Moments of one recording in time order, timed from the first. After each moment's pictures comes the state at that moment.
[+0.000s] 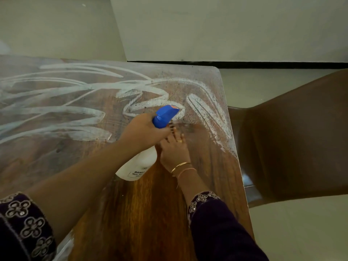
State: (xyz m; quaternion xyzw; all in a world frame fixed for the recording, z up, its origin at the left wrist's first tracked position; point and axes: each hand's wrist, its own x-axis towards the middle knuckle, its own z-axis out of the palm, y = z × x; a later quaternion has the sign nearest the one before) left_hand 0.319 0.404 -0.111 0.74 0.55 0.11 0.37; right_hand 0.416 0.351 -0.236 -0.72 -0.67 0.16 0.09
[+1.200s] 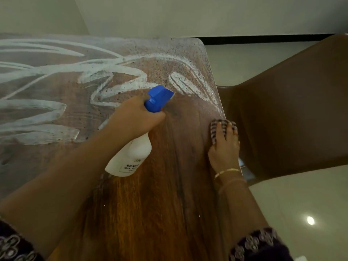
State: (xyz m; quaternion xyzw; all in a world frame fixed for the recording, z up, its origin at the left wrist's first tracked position) left_hand 0.346 0.430 -0.144 0.76 0.51 0.08 0.40; right_hand 0.524 0.283 -0.231 -0.90 -0.39 0.16 0.09
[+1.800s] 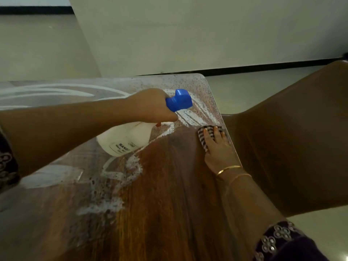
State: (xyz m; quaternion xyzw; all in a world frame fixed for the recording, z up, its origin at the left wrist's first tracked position) left_hand 0.396 0.514 -0.113 0.88 0.39 -0.06 0.28; right_hand 0.544 0.365 -0.225 -0.85 -0.50 0.20 0.01
